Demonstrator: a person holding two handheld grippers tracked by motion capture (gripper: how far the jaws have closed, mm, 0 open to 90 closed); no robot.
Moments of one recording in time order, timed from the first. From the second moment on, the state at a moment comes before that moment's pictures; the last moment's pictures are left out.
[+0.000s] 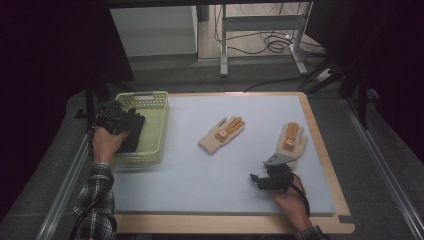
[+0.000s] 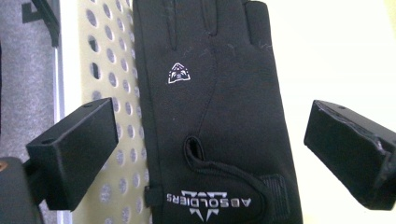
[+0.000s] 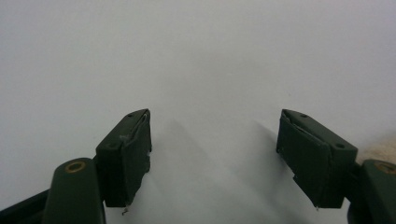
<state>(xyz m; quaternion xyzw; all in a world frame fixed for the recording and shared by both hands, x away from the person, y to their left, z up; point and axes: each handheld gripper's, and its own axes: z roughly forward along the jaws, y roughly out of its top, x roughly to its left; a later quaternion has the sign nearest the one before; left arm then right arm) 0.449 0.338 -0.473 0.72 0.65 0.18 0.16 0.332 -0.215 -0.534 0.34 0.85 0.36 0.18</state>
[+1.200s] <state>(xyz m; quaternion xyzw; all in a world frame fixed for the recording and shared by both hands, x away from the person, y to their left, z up) 0.372 0.268 -0.443 0.78 0.47 0.18 0.38 0.332 -0.215 -0.533 0.34 0.85 0.36 0.18</state>
